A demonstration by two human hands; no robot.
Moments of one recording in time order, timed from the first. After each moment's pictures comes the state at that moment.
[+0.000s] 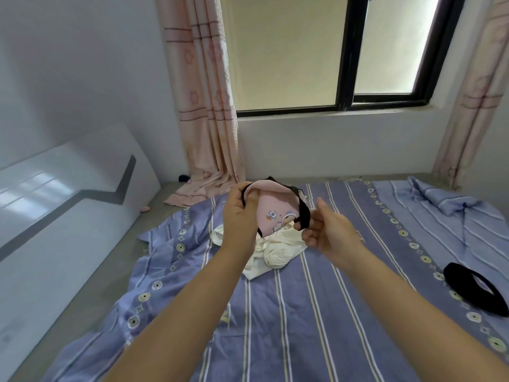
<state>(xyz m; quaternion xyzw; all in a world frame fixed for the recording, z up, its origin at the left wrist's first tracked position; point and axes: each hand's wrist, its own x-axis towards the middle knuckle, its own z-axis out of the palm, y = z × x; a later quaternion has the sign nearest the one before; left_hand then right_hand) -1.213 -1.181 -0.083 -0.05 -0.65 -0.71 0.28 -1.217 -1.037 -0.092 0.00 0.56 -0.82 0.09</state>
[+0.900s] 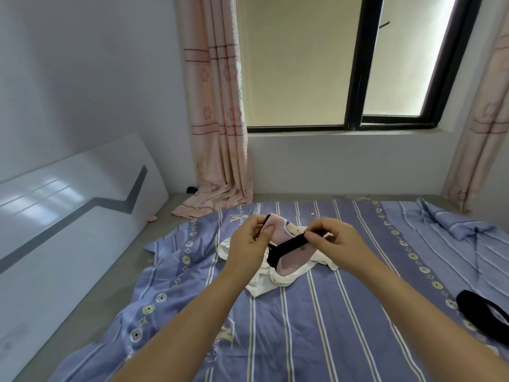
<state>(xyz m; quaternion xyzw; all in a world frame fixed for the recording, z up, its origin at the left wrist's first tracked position) -1.197 -1.209 -0.089 -0.09 -0.76 -0.62 0.19 -1.205 -1.039 -0.069 -0.22 0.84 -0.48 -0.10</state>
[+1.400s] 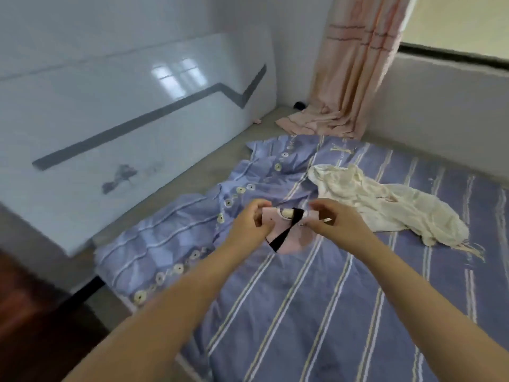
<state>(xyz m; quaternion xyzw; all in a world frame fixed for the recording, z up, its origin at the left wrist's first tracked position) -1.050 -1.307 -0.185 0.24 -0.75 -0.60 0.14 -1.160 -1.164 -0.154 -0.36 0.84 -0.38 0.16</state>
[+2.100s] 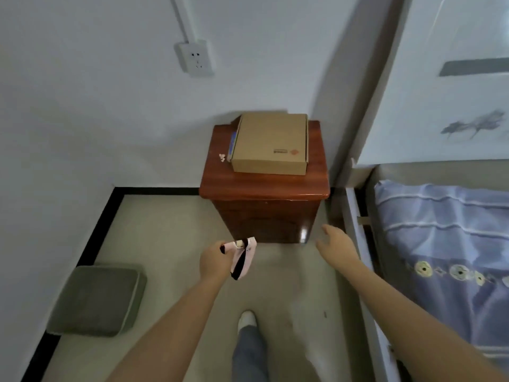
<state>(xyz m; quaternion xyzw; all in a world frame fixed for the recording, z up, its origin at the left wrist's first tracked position) -0.435 -1.478 -0.383 0.83 -0.41 -0.31 0.21 -0.668 -1.518 -0.375 -0.59 0.70 -0.11 0.38</state>
